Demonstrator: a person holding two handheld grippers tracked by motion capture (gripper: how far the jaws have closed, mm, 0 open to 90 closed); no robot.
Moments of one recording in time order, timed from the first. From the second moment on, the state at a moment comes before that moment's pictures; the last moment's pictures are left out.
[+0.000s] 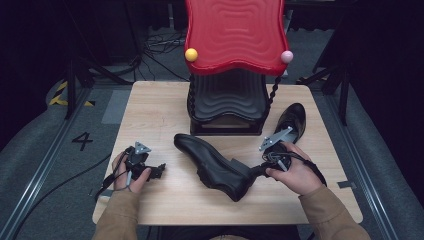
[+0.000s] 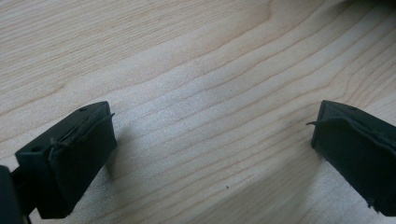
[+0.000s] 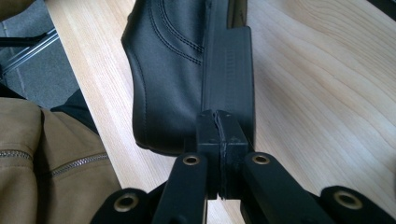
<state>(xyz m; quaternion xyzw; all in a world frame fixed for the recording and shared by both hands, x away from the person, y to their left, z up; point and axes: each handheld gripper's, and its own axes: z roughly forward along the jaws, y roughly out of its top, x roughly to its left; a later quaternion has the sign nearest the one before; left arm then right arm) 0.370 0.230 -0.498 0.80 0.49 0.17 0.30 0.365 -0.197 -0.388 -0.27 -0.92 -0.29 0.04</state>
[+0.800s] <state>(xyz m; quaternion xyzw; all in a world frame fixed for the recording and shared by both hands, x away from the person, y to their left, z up) 0.370 0.230 -0.498 0.80 0.49 0.17 0.30 0.371 -0.189 -0.398 -0.28 -0.92 -0.28 0.02</state>
